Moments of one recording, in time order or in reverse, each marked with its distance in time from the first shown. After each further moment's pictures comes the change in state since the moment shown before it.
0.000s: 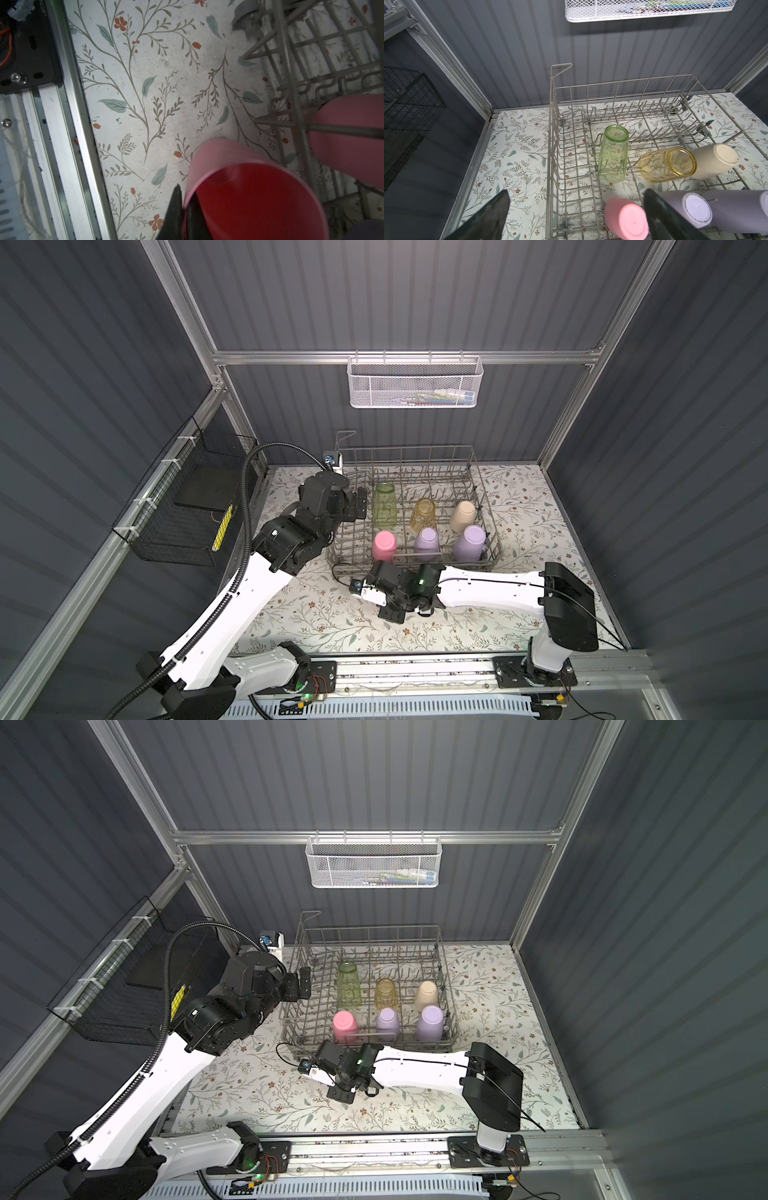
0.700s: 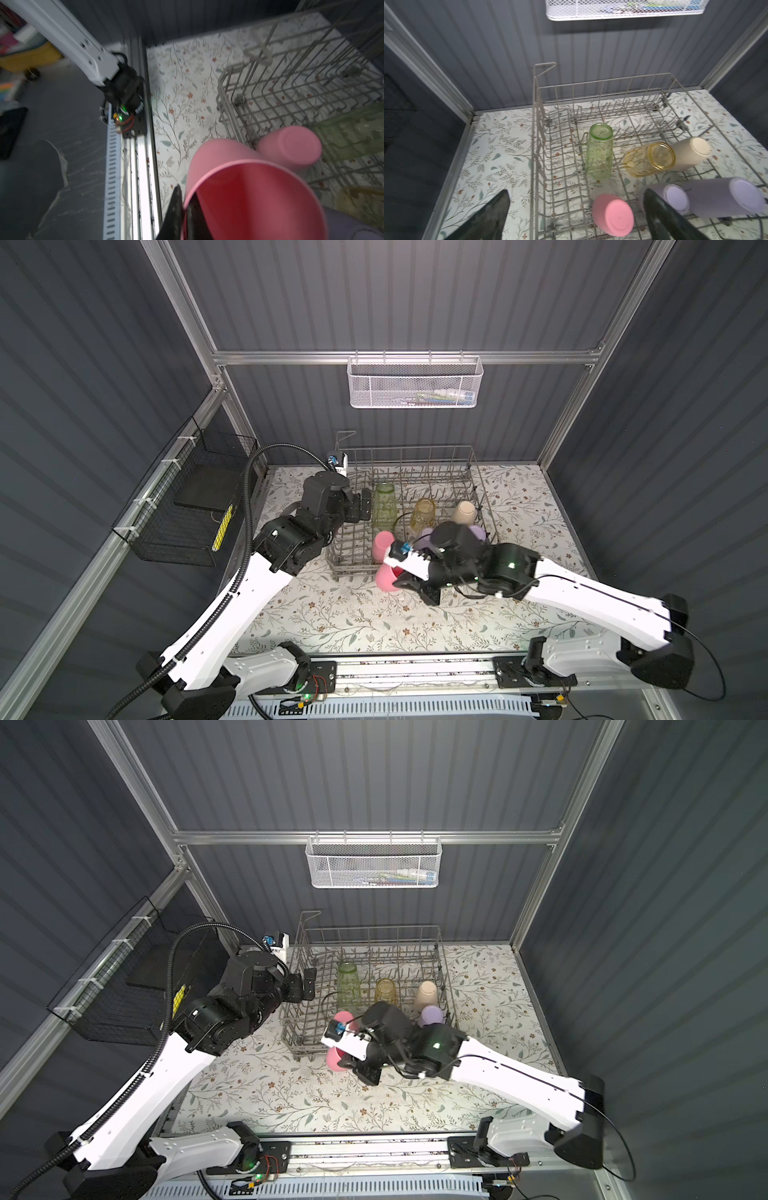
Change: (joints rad) left arm 0.001 -0.003 -0.017 0.043 0.139 0.002; right arm -0.190 -0.555 -0.042 0.020 -0.366 0.068
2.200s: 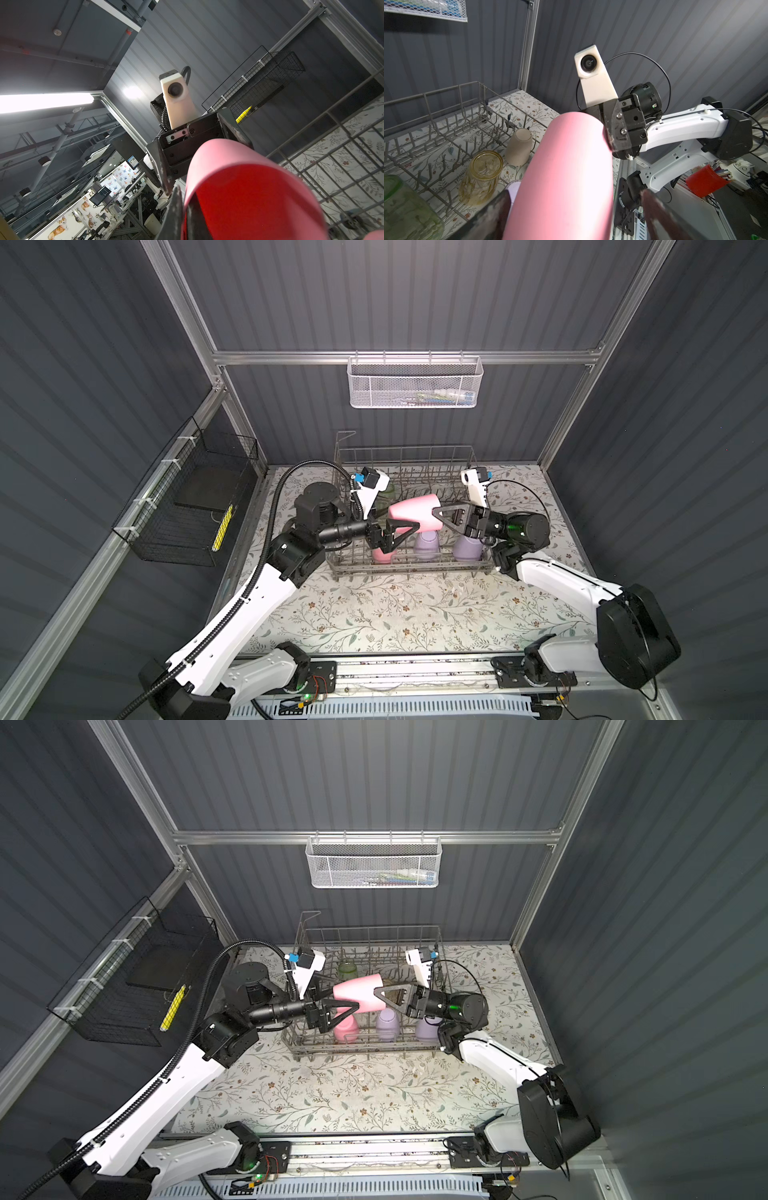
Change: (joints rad) left arm 0.072 -0.073 -0.280 0.486 1.038 -0.002; right arm -0.590 0.168 -0.466 1.920 -0.676 1.521
